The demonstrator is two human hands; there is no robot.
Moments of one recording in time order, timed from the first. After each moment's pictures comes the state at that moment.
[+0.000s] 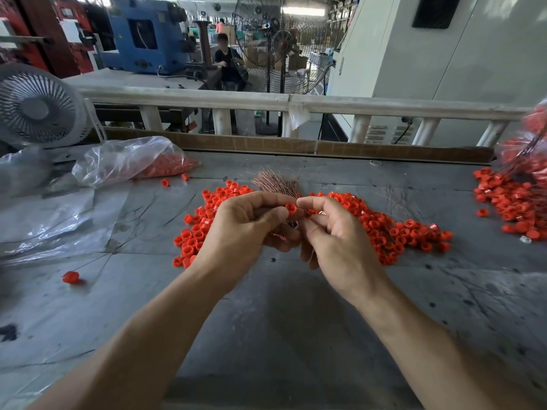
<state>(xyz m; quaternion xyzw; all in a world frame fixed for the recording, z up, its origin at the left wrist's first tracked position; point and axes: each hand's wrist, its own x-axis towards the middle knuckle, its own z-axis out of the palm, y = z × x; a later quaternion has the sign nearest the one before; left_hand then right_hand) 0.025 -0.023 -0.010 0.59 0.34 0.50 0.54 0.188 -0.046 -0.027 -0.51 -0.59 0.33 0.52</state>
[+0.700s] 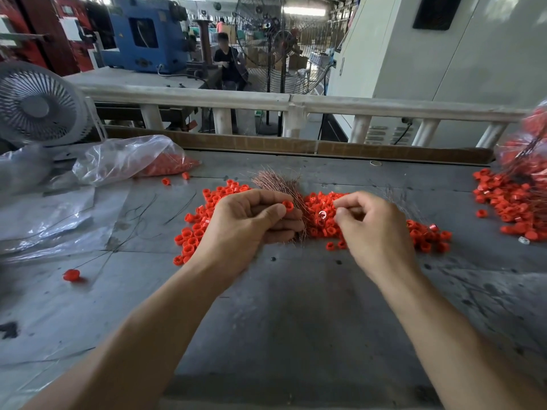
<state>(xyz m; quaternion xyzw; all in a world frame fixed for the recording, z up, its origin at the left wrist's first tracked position) 0.024 -0.024 -0.003 0.54 0.34 0.49 0.59 0.227 -0.035 -0.017 -0.69 -0.56 0.08 0.45</state>
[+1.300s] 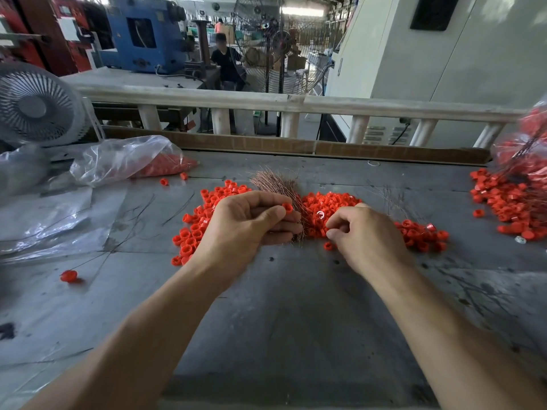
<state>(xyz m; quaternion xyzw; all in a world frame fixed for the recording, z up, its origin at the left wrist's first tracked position) 0.025 -0.027 -0.002 0.54 0.34 0.49 0.59 0.233 -0.029 -0.024 -0.73 -0.62 0.02 0.27</state>
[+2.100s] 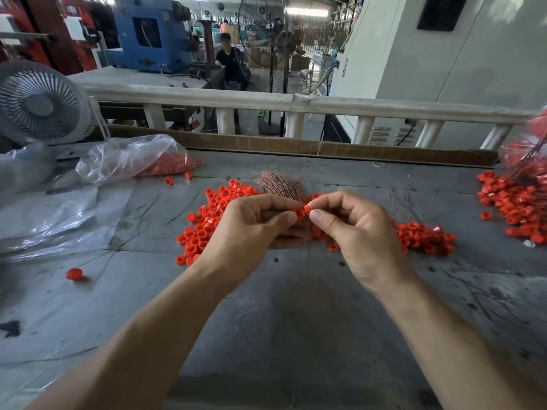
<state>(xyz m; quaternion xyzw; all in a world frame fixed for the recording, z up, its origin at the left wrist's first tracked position) 0.027 -0.028 -0.004 0.57 0.34 0.47 0.58 0.209 -0.042 -0.016 -0.46 -0.61 0.31 0.56</state>
